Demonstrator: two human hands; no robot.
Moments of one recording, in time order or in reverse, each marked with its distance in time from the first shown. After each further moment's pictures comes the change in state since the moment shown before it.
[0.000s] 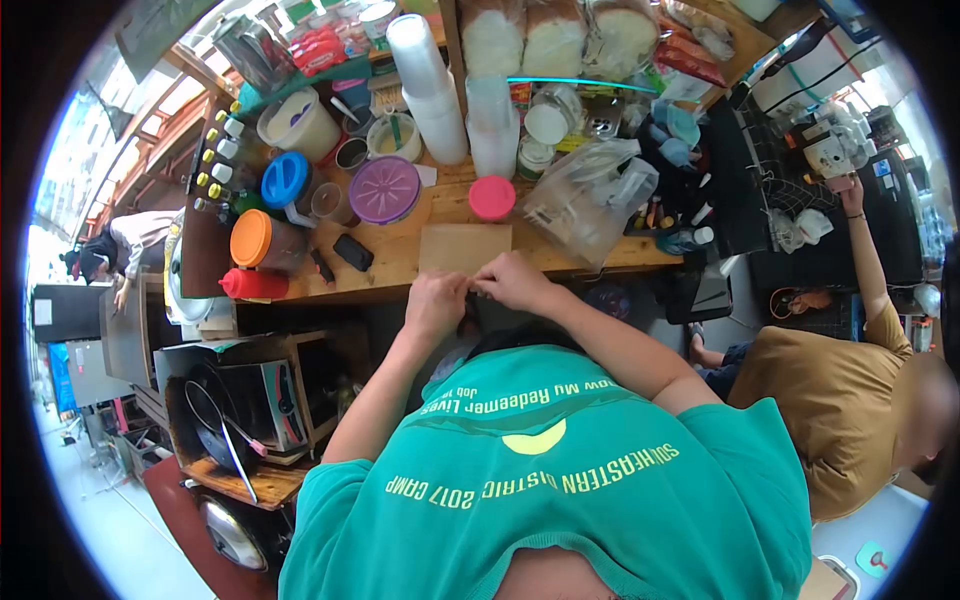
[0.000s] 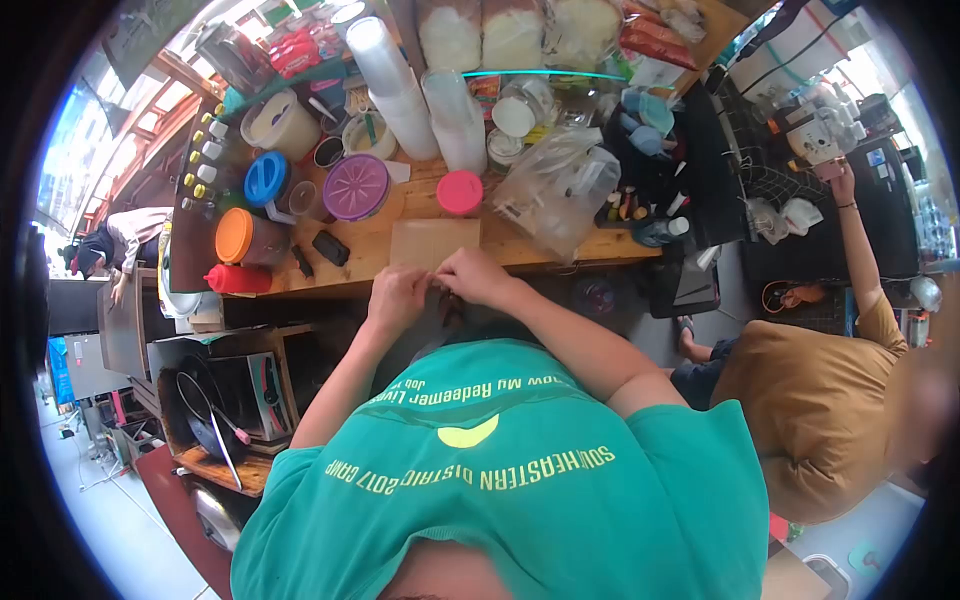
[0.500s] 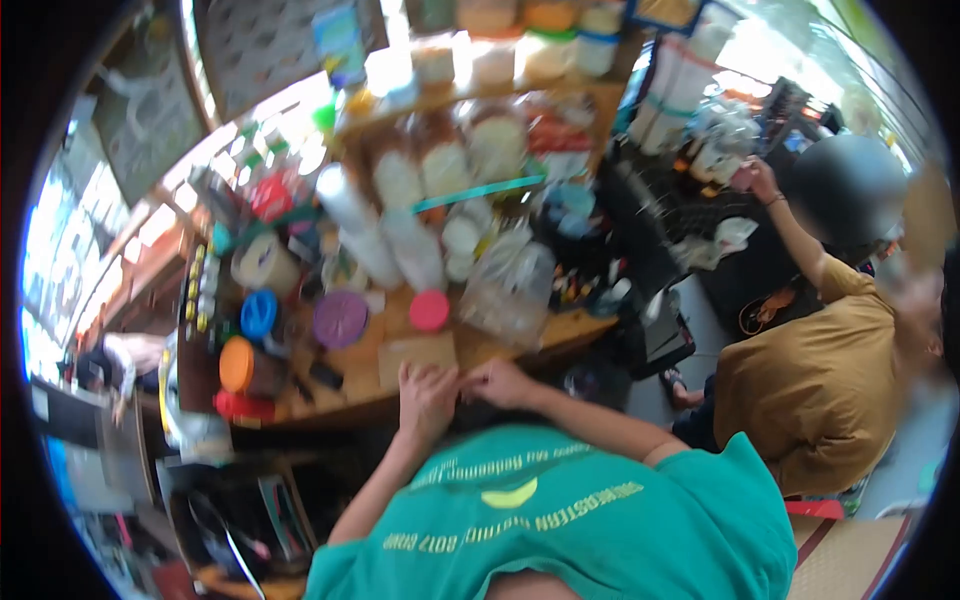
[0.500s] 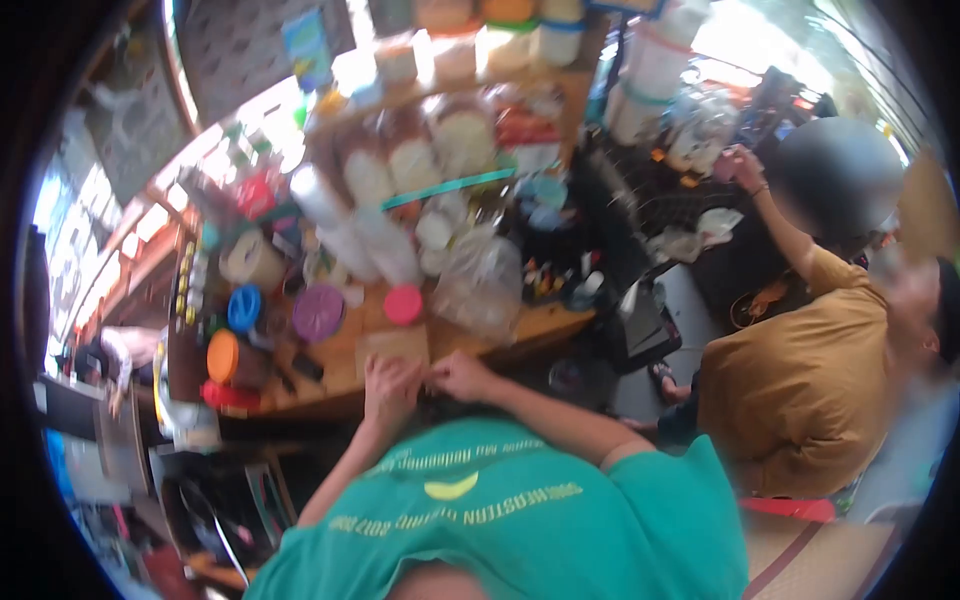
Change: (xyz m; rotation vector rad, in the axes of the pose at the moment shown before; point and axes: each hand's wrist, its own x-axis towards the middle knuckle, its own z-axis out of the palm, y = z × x) left_hand 0.011 0.077 0.006 0.081 0.191 0.266; right_hand -0.082 0.023 -0.026 0.254 0.165 -0.056
